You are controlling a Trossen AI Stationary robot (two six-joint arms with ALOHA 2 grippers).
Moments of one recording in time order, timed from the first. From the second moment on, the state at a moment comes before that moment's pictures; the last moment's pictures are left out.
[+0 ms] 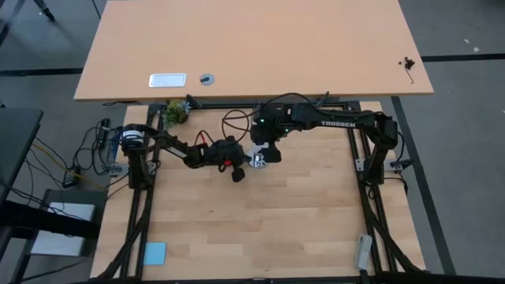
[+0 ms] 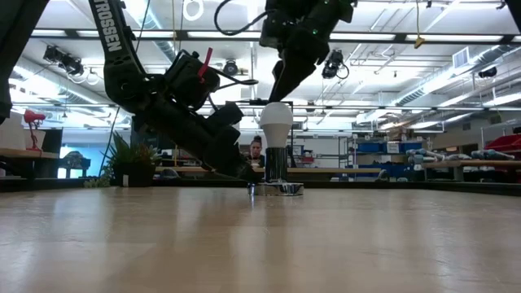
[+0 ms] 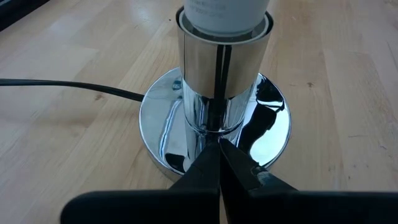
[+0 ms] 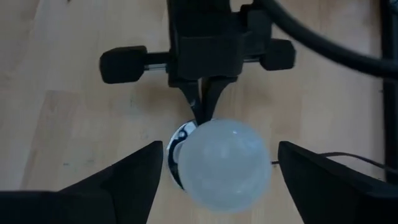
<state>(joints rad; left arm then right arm) 0.21 1.85 0.65 0.68 -0.04 -0.04 -0.25 1.82 1.61 -0.81 -0.13 -0.36</state>
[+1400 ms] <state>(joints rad) 0.21 1.85 0.65 0.68 -0.04 -0.04 -0.22 1.80 1.58 -0.75 -0.10 -0.39</state>
